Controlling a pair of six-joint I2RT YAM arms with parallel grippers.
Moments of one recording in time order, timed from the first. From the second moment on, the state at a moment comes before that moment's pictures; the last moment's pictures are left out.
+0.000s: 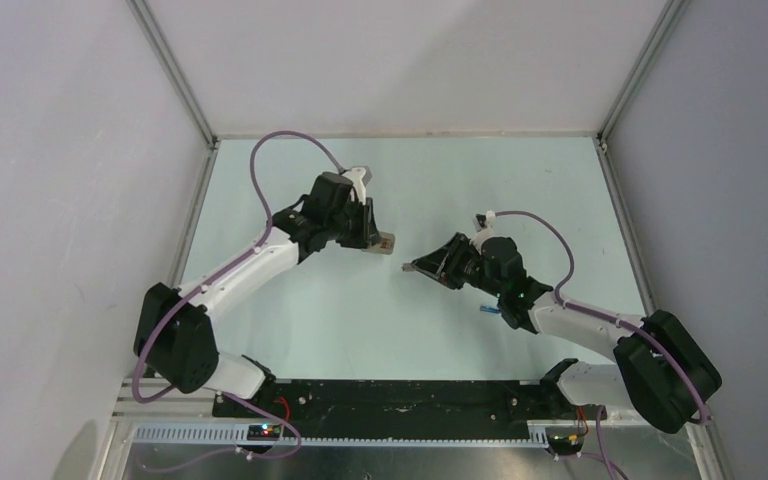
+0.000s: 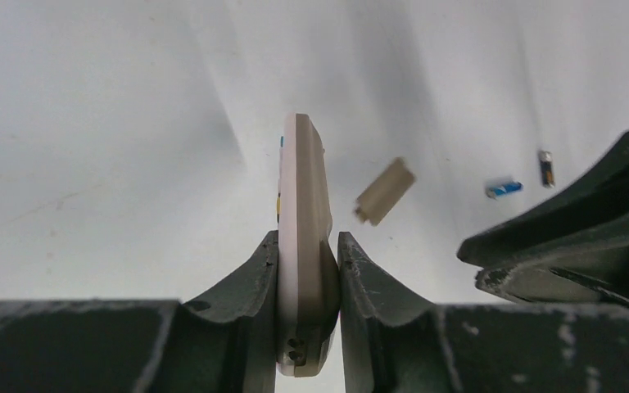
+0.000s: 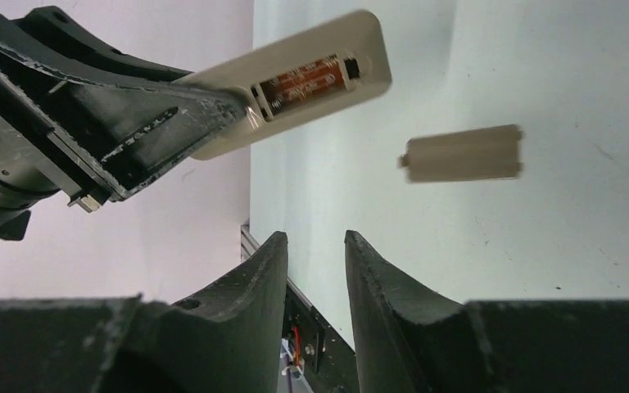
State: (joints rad) left arm -0.57 1.43 1.11 -0.43 0.17 -0.42; right arm 0.65 1.24 0.48 0.46 -0.23 1.15
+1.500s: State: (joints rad) left arm -0.58 1.18 1.01 -0.53 1.01 -0.25; right arm 1.46 1.07 0.93 -0.40 0.56 0.09
